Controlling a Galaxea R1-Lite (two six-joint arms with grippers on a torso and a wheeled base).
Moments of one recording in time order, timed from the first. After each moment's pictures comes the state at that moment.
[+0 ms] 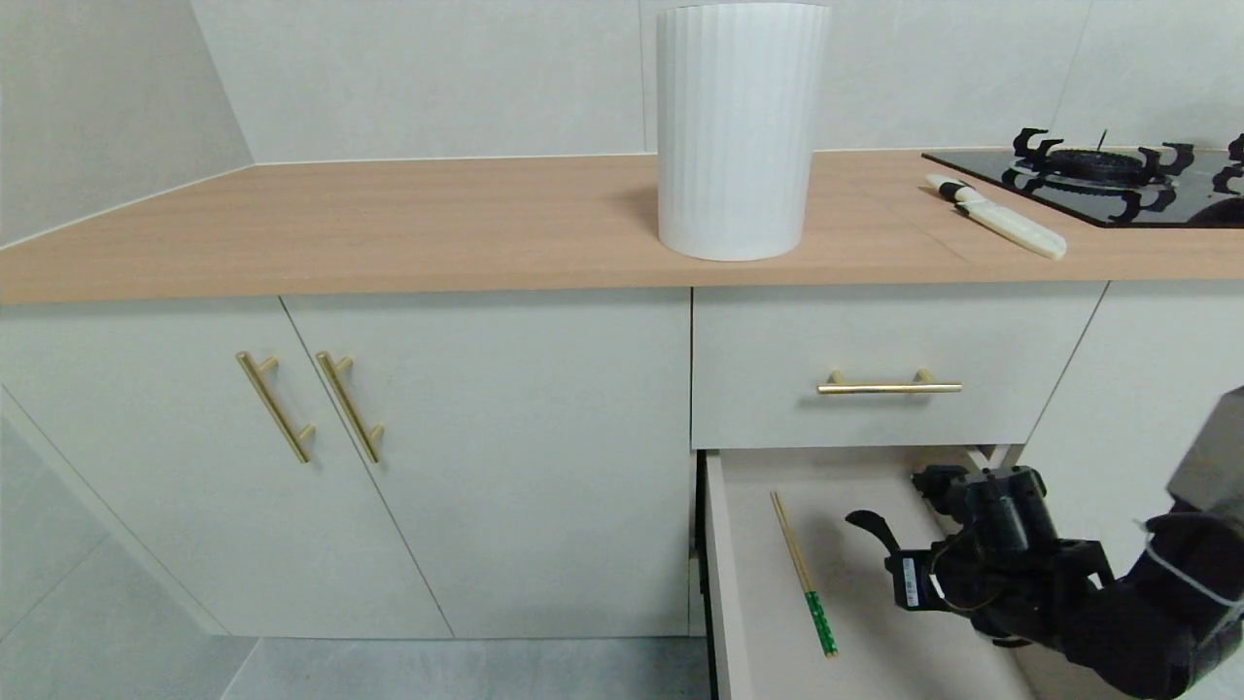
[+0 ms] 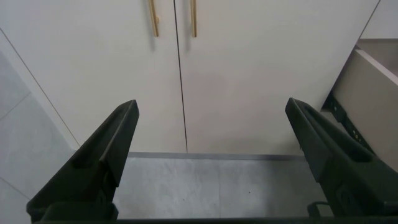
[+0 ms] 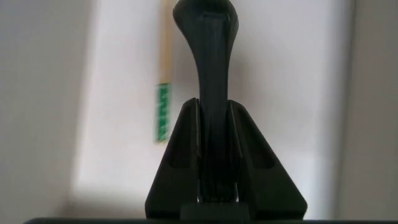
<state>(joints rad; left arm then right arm) 0.00 0.00 0.00 0.00 0.03 -0.01 0.35 2.07 -0.48 -0.87 -0.14 0.26</state>
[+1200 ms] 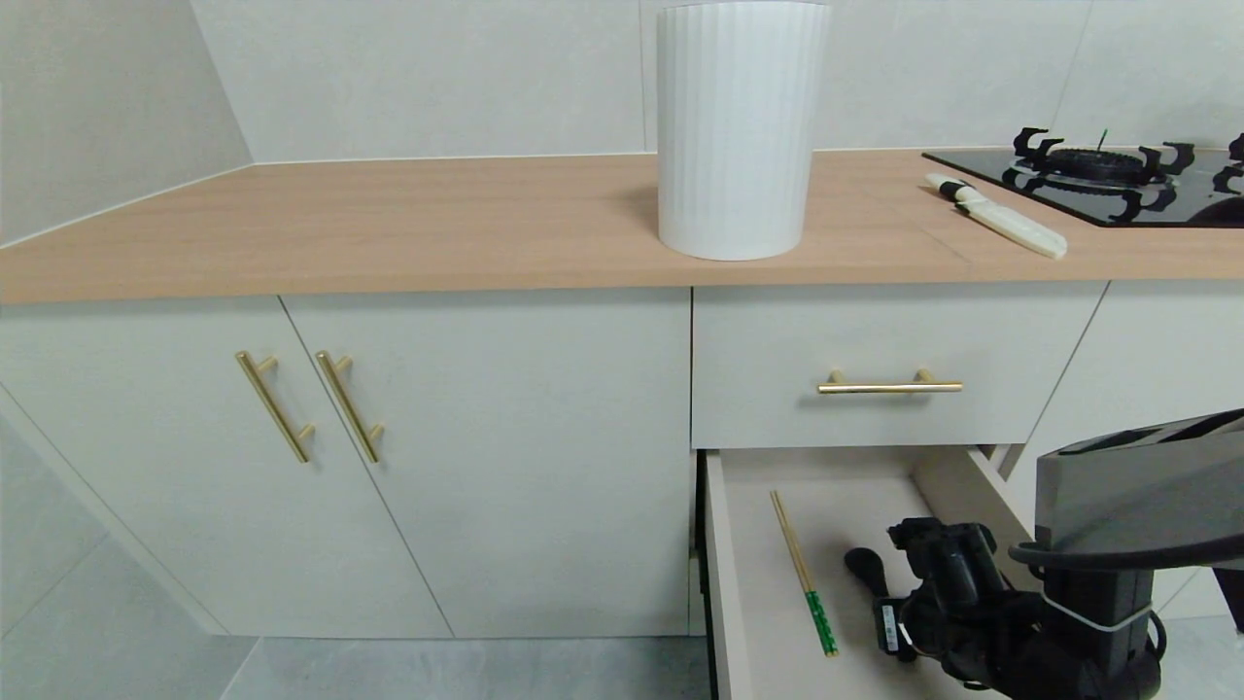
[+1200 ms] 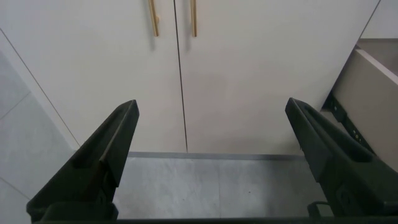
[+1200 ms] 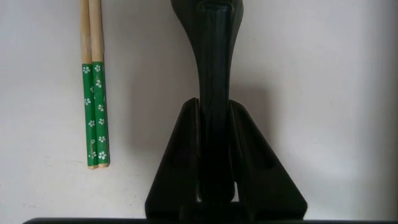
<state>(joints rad) 0.00 0.00 0.00 0.00 0.03 -0.01 0.36 2.35 -0.46 -1.09 -0.21 0.27</state>
